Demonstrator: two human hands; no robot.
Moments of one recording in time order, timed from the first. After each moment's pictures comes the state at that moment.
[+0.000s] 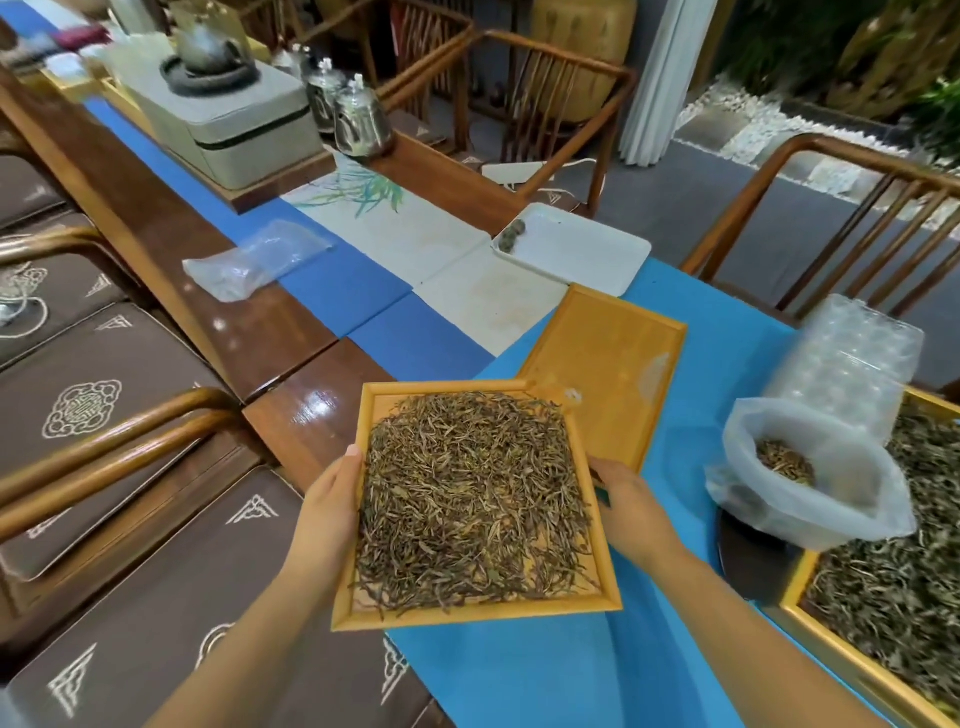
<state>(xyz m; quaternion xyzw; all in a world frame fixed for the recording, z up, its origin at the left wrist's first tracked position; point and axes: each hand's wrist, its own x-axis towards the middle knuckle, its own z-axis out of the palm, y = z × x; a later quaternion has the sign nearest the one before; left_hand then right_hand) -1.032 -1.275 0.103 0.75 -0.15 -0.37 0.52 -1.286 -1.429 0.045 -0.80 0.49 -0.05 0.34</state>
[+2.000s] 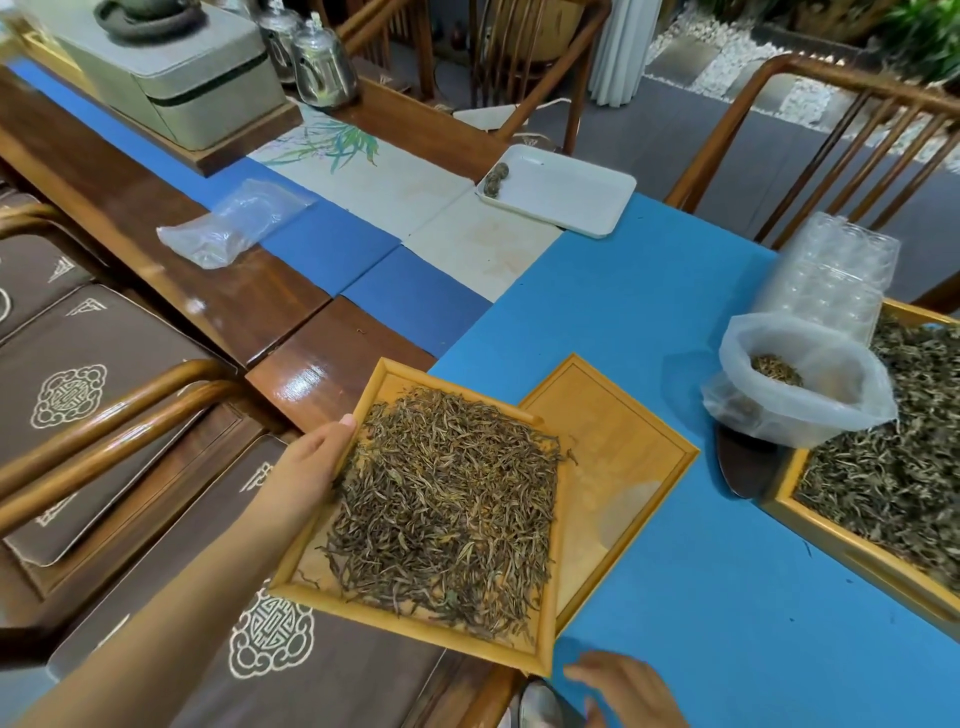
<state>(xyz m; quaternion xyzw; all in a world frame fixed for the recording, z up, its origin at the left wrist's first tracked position) -0.991 -1.238 0.127 0.80 -0.29 -0.40 0.35 -1.319 -1.193 0.114 -0.85 0.46 -0.20 0.16</state>
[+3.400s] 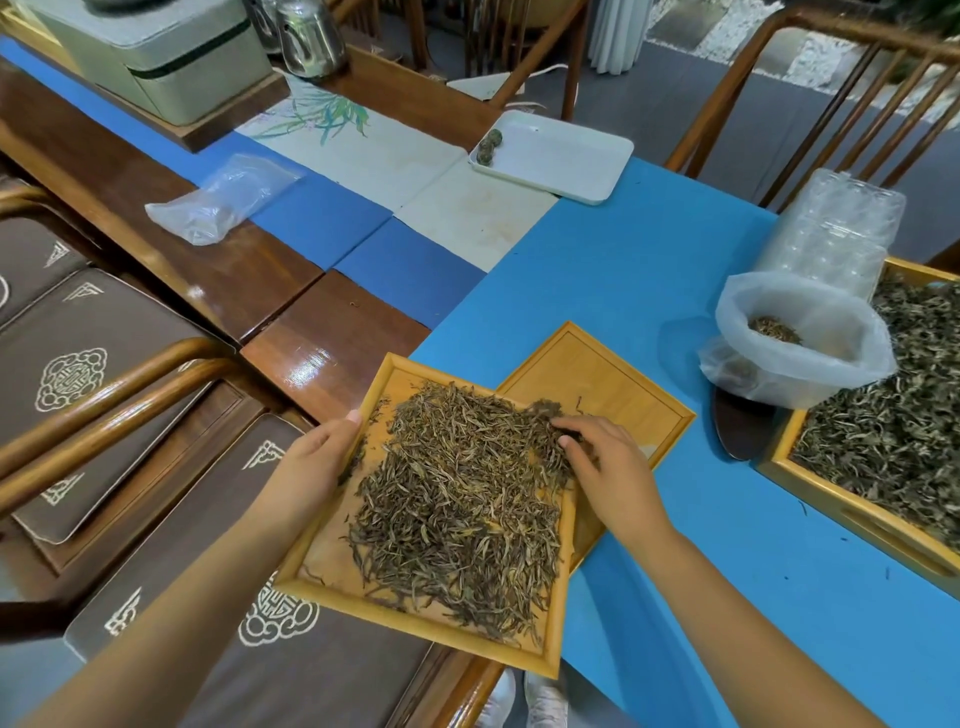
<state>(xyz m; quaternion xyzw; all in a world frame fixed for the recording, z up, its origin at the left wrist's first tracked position) -1.009 -1.221 0.117 0.80 -0.28 -0.42 0.33 -1.275 -1.319 0.074 -0.76 0.50 -0.21 0.35</state>
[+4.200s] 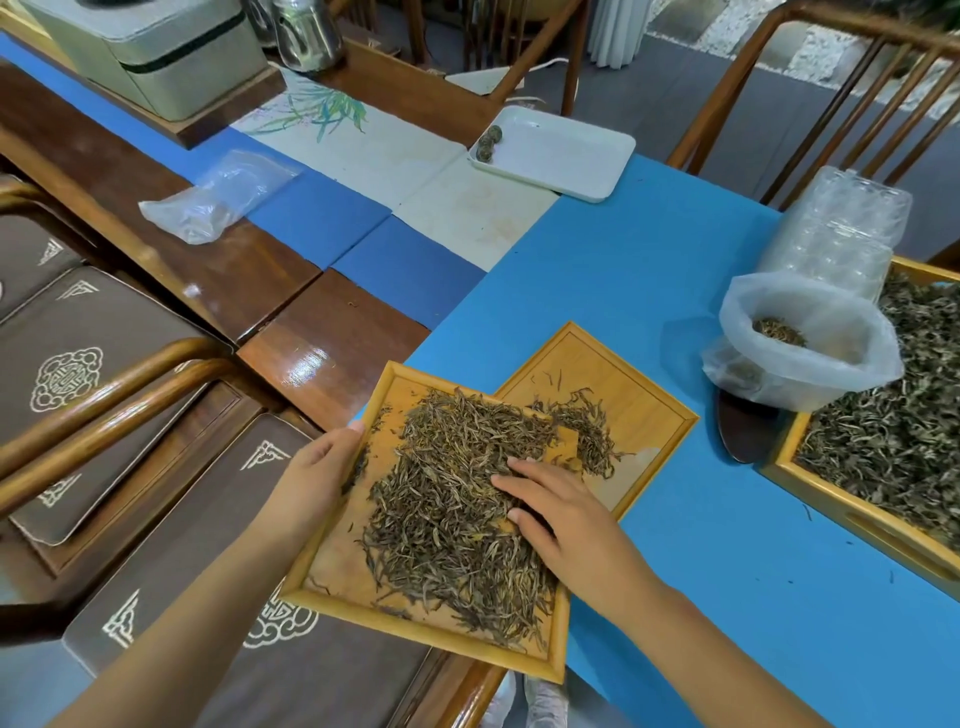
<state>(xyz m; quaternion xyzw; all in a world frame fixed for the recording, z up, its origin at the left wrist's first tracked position) -1.015 -1.221 0.116 0.78 -0.26 -0.44 0.37 -1.261 -1.276 0.086 -0.86 0.38 -0.09 0.34</state>
